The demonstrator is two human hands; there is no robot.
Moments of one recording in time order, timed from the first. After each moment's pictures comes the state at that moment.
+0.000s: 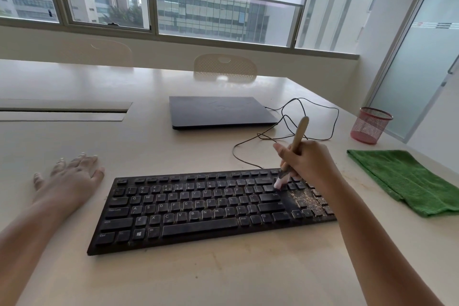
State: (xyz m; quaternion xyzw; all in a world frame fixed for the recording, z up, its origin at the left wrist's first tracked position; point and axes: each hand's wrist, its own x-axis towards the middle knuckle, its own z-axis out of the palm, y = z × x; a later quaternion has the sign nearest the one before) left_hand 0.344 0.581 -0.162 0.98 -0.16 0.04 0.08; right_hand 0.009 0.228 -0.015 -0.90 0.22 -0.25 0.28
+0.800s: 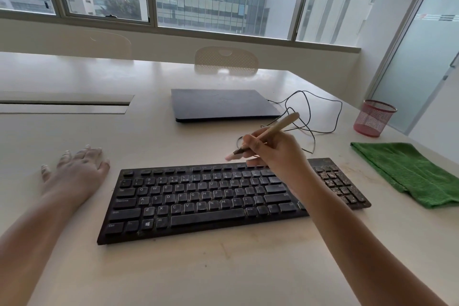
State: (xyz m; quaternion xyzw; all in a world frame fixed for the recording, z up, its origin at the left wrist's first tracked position) left_hand 0.295 0.565 -0.128 0.98 -0.13 0.03 0.11; right_hand 0.031 0.290 -0.017 -0.80 0.09 -0.24 0.55
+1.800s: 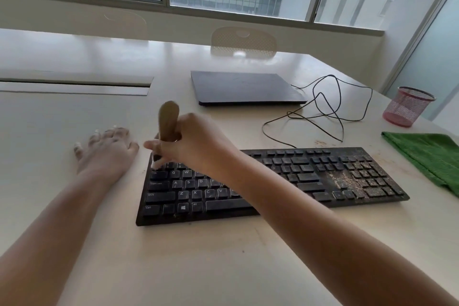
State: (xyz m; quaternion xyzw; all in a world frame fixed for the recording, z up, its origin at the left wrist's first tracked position) left_hand 0.253 0.555 -0.094 0.99 -0.11 0.02 0.12; right_hand 0.110 0.427 -0.001 -0.93 0.00 -0.09 0.36
